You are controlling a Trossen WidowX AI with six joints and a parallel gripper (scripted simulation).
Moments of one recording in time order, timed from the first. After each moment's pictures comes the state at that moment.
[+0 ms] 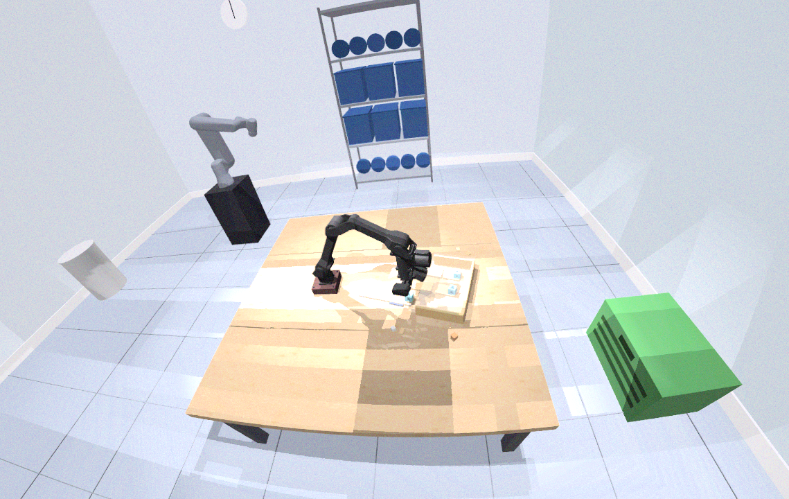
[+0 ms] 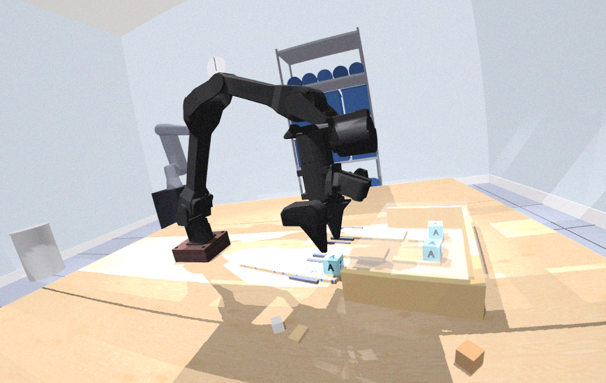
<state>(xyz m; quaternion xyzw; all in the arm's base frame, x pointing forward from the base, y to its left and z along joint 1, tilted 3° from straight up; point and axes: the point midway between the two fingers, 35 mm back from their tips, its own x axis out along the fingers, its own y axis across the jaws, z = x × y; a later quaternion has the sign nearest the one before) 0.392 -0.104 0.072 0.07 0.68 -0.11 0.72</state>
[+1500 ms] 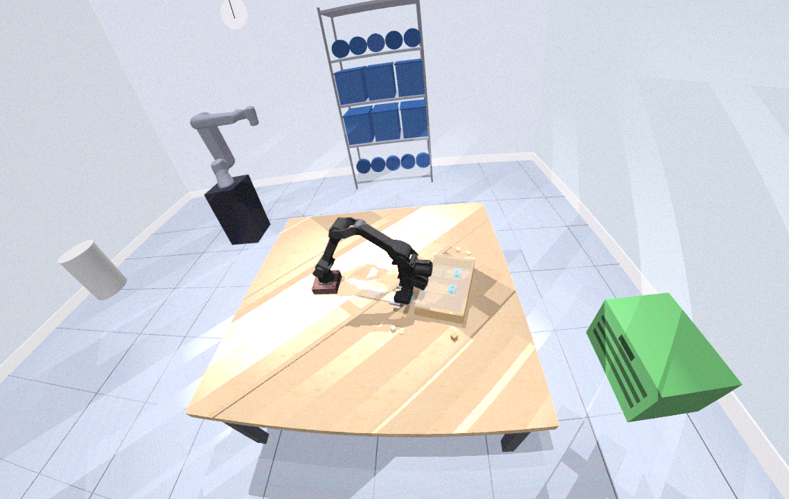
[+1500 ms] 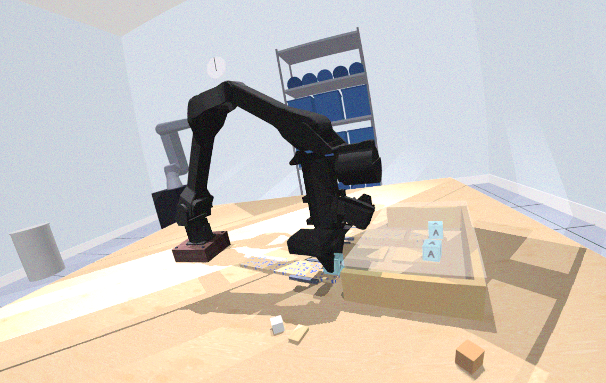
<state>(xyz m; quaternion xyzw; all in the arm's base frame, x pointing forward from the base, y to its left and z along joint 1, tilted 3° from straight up) 0.394 -0.106 0.025 0.07 0.68 -0.11 0.72</state>
